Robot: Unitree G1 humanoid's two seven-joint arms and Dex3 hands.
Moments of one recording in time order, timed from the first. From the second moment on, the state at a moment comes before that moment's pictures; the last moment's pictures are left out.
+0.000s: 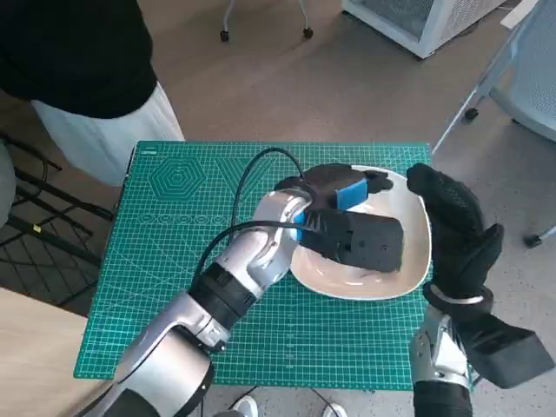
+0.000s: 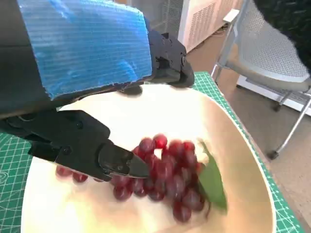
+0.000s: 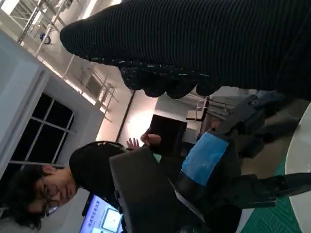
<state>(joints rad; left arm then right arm) -1.09 0.02 -0.51 0.78 0.62 0.14 -0.36 -0.46 -0.08 -0.19 0.54 0.35 -0.88 0.45</state>
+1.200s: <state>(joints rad) -0.70 0.18 -0.06 0.69 0.01 -0.49 -0.25 -0.45 -0.08 -0.17 0.49 0.33 -0.83 0.42</state>
